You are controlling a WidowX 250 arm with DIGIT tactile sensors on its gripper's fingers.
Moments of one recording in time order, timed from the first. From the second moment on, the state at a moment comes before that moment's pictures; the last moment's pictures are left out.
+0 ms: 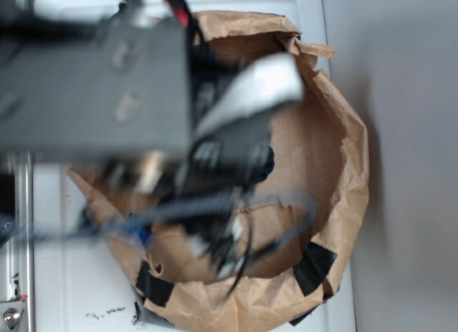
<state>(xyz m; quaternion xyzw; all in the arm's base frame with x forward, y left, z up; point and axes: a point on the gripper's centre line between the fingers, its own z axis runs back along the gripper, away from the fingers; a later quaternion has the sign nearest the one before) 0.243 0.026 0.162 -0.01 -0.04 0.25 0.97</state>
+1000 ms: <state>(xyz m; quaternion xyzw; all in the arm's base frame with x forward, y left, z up) 0.236 0.068 0.143 -0.01 -0.04 0.33 0.94</state>
